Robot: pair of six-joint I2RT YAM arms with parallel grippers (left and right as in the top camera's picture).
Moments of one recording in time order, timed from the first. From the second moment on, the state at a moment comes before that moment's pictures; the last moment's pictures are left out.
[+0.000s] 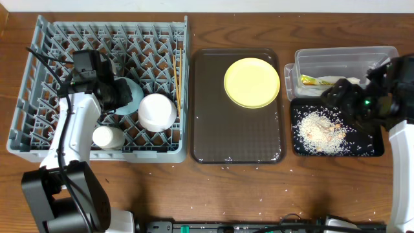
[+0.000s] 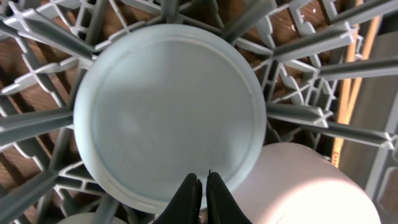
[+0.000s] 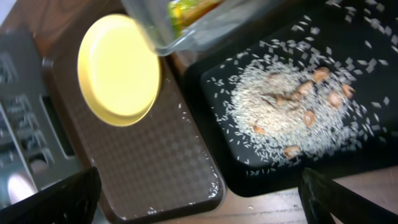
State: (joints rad) left arm 0.18 1.64 1.19 -0.71 0.16 -0.17; right arm -0.24 1.37 1.29 -1.09 -0.33 0.38
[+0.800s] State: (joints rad) left arm -0.05 1.09 1.20 -0.97 0.35 -0.23; right arm 0.33 1.56 1.29 -0.78 -0.14 0.56
